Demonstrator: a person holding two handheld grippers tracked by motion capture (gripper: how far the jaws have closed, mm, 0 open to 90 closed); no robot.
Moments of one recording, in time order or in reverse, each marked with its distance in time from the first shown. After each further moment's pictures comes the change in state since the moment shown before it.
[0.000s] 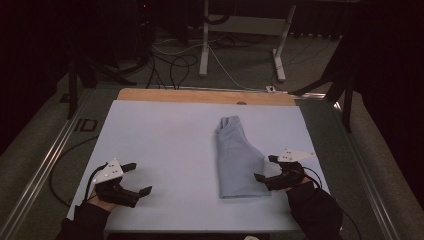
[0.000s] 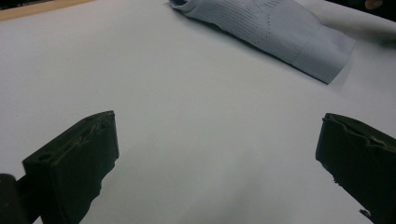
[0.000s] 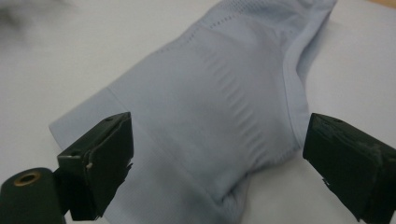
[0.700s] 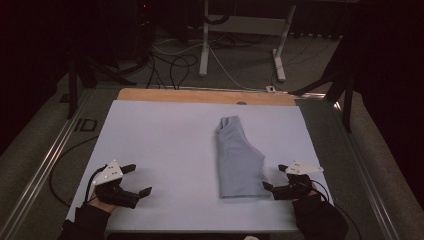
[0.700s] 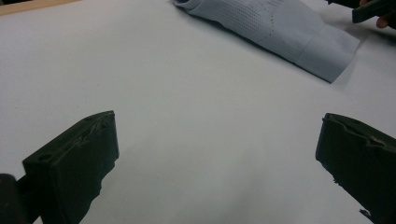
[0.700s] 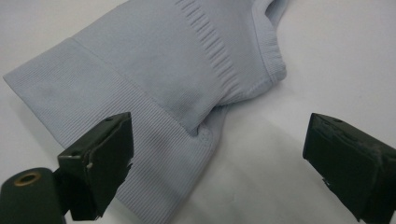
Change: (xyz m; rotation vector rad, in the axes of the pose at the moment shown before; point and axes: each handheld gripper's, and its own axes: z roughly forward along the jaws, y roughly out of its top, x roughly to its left) left arm -0.001 -0.007 0.002 -0.001 0.012 -0.009; right arm 0.000 -0.040 -0.011 -0.001 -0.096 0.015
